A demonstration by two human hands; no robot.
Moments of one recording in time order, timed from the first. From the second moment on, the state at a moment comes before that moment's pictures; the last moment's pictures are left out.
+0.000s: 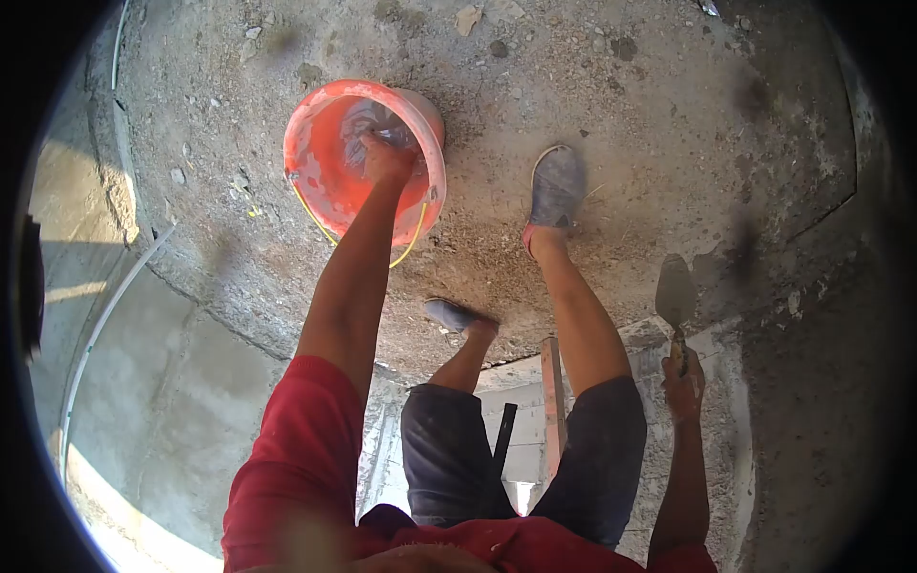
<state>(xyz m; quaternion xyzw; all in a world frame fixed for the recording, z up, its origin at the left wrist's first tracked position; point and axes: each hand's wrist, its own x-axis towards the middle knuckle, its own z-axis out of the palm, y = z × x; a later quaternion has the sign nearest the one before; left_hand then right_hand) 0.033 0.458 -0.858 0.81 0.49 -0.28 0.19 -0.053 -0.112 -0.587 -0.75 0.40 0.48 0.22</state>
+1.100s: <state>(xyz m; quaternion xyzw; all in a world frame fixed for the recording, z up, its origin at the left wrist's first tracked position) 0.389 0.252 -0.636 0.88 0.05 -0.03 0.46 -0.063 -0.059 -0.579 -0.77 0.38 0.40 0.33</state>
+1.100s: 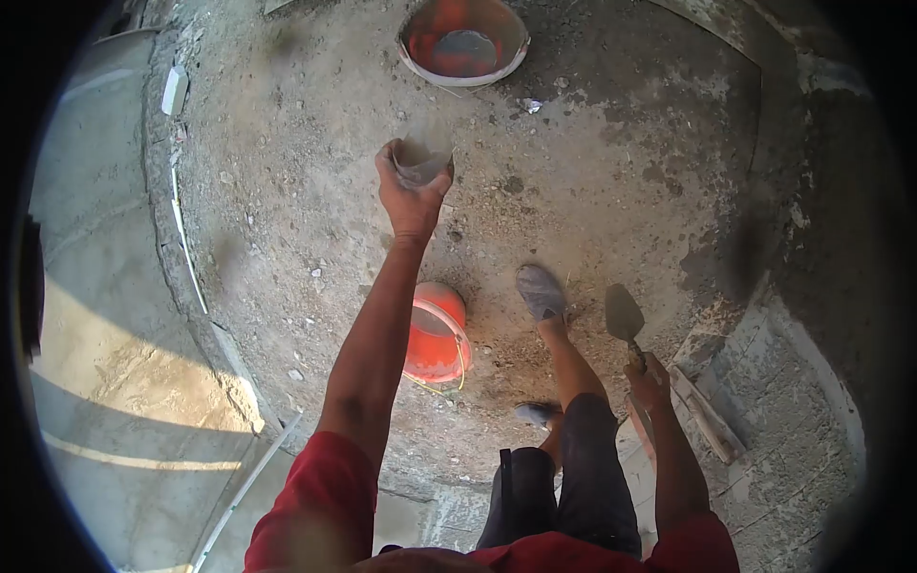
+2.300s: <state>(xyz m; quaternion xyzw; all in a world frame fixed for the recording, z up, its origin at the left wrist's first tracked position) 0.146 0.392 -0.605 0.87 0.30 -0.08 0.38 0.005 -0.056 -0.637 -0.72 0.40 0.38 0.43</state>
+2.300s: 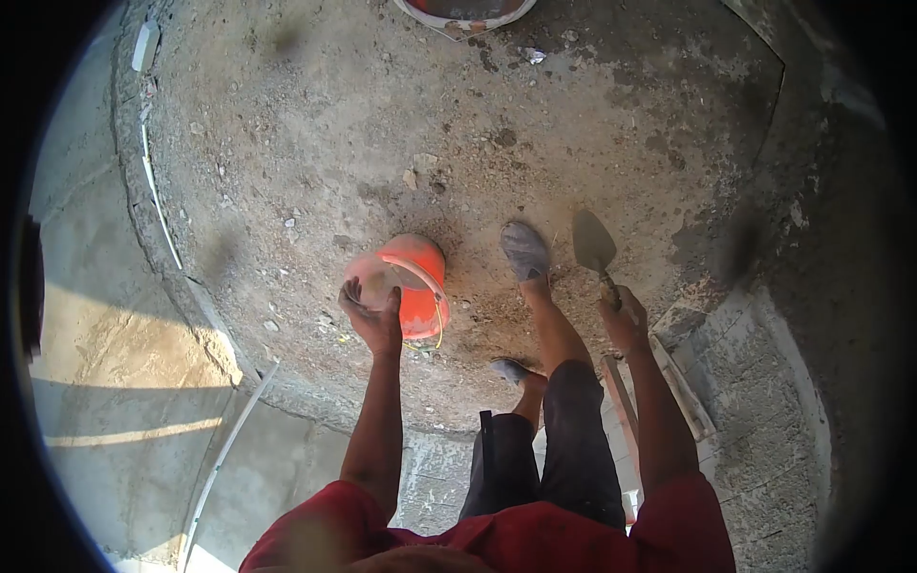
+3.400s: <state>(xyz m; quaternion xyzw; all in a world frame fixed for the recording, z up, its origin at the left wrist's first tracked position) 0.045 0.382 -0.443 0.71 0.39 -0.47 0.36 0.345 0.054 -0.526 -0.88 0.13 0.04 0.45</state>
